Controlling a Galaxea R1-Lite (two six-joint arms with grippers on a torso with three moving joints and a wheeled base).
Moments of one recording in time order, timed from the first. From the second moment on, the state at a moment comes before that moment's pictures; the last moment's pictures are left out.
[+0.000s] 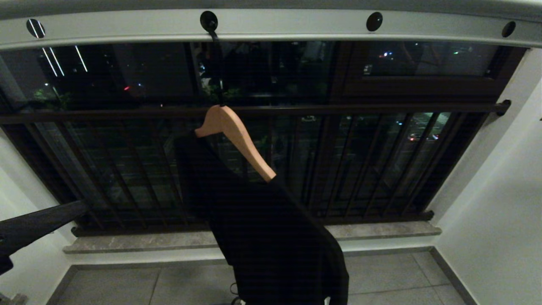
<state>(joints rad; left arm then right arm) -0.11 0.79 -0.56 -0.26 -0.63 -0.61 0.00 0.00 0.00 0.00 -0.03 0.06</state>
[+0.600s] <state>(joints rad) -0.09 0.45 -0.78 0.27 -0.62 -0.54 0.00 0.00 0.00 0.00 -0.03 0.06</state>
